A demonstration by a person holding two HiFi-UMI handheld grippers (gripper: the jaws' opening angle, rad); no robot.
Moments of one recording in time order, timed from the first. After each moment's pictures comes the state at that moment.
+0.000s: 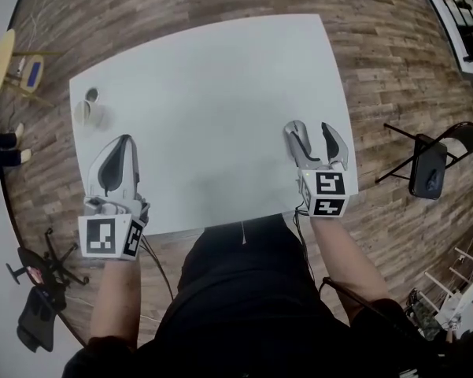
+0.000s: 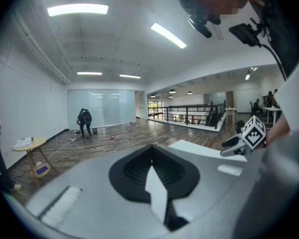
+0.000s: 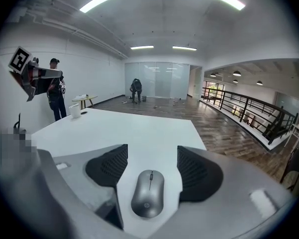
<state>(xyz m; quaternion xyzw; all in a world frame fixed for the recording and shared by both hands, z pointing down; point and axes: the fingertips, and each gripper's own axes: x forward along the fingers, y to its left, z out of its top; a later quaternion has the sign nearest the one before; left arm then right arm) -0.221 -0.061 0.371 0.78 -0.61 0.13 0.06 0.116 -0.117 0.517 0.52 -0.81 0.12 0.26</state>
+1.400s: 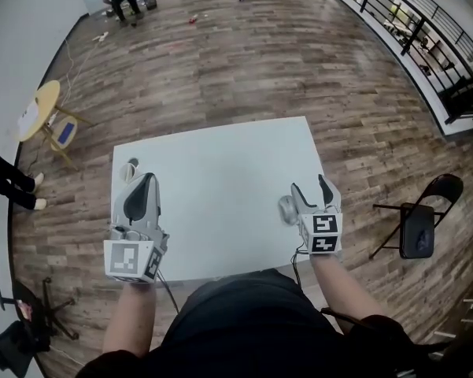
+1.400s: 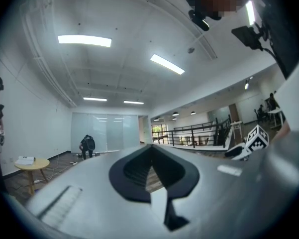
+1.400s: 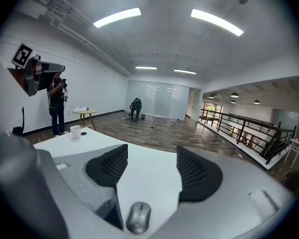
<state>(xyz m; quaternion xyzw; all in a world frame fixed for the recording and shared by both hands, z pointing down) -0.220 -0.060 0.267 0.78 -0.63 0.03 -0.05 0.116 -0.150 0.424 0.54 -0.82 0.03 0.19</state>
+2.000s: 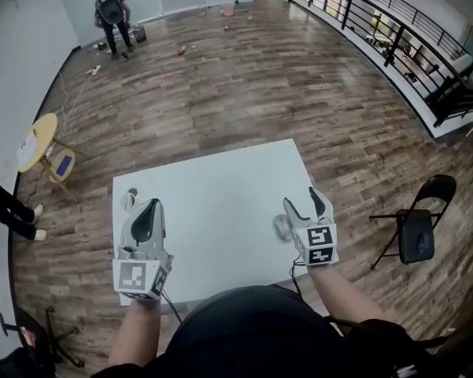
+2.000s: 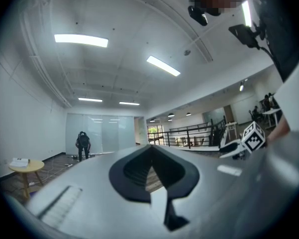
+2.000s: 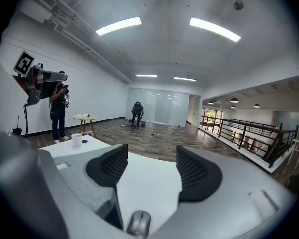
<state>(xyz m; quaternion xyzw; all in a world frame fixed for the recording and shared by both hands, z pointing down) -0.211 -0.063 0.270 0.79 -0.60 0.03 -0.07 0.111 -0.151 0.398 0.54 -0.83 0.01 0.16</state>
